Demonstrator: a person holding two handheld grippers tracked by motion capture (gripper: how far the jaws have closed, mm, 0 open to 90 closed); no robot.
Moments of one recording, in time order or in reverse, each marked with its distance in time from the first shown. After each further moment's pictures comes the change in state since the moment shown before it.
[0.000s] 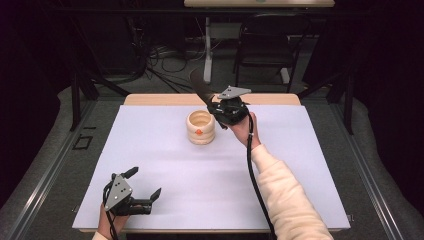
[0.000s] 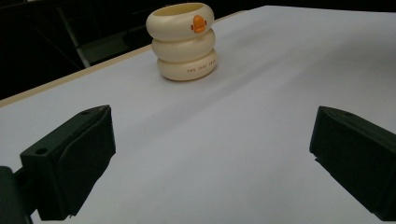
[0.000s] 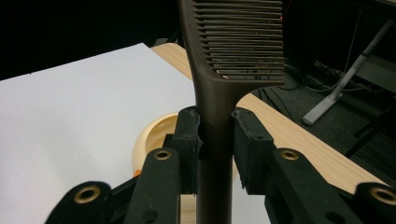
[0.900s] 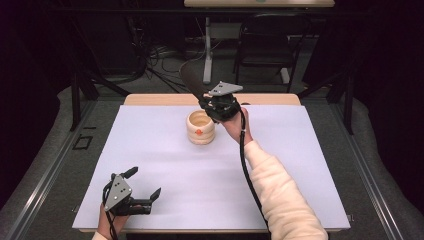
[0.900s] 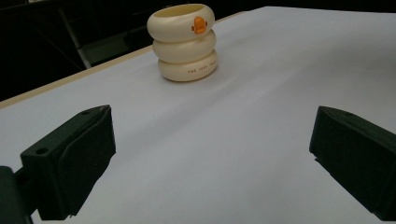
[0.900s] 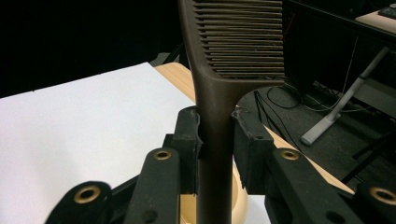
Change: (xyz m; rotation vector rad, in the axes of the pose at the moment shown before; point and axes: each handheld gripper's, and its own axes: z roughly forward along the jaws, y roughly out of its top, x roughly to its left) left arm 0.000 0.001 -0.001 -0.002 0.002 0.004; right arm 0.011 0.019 0.013 -0.062 0.003 -0.038
